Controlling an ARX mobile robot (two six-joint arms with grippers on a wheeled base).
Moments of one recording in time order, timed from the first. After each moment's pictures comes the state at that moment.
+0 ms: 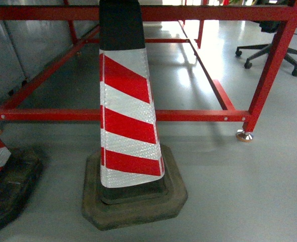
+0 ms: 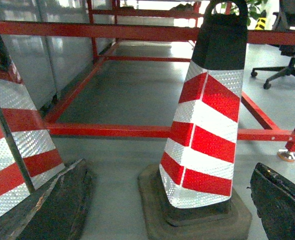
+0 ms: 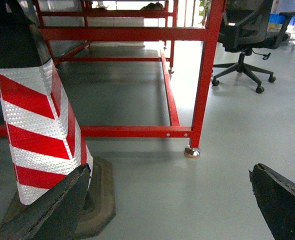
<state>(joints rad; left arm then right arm) 0.00 0.01 0.01 0.00 0.00 -0.01 0.00 0.01 0.01 0.00 0.00 0.00</state>
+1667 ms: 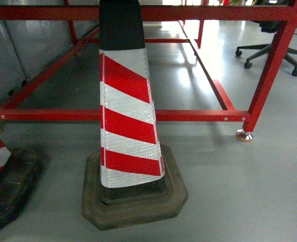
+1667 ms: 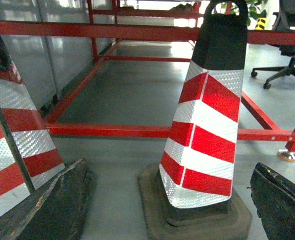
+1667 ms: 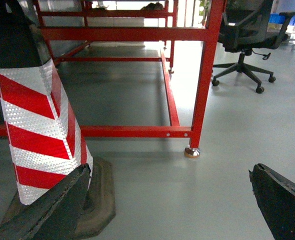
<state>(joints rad) 0.00 0.01 0.01 0.00 0.00 -0.01 0.00 0.01 0.01 0.00 0.00 0.00</state>
